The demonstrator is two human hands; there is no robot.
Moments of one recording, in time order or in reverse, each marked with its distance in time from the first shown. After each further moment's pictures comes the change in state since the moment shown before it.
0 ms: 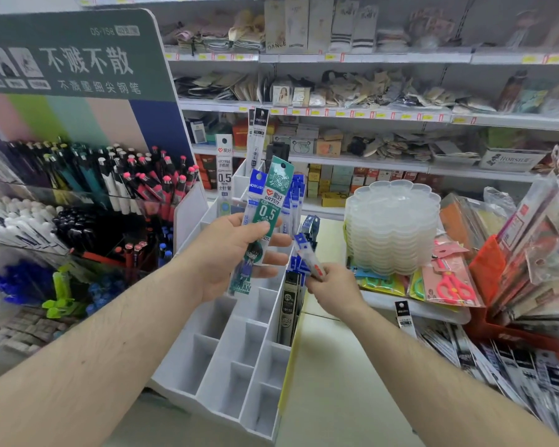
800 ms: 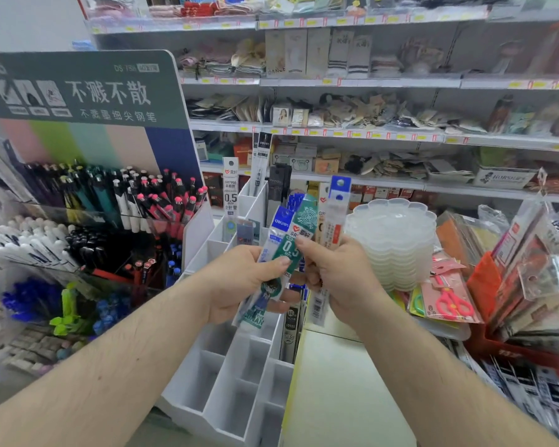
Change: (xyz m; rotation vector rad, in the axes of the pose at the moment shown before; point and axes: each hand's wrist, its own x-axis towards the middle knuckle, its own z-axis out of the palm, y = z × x) left_hand -0.006 -0.003 0.002 0.068 -0.179 -0.123; right_hand -0.071 -0.121 -0.058 0.843 -0.094 -0.086
